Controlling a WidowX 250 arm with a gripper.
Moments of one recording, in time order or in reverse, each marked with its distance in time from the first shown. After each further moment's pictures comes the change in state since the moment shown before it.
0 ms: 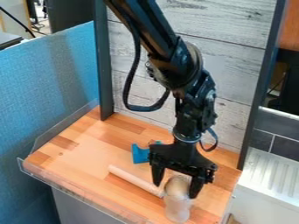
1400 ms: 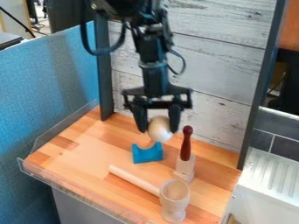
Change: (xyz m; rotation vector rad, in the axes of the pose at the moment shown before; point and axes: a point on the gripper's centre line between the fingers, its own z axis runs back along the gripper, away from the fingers) arm 0.033 0.055 0.084 -0.216 0.010 0.210
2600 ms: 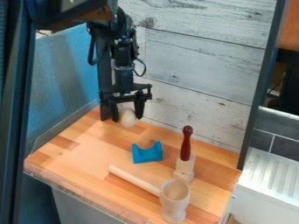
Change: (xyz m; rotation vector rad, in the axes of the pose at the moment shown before) arm 0.105 0.080 -0.062 0.133 0.015 0.381
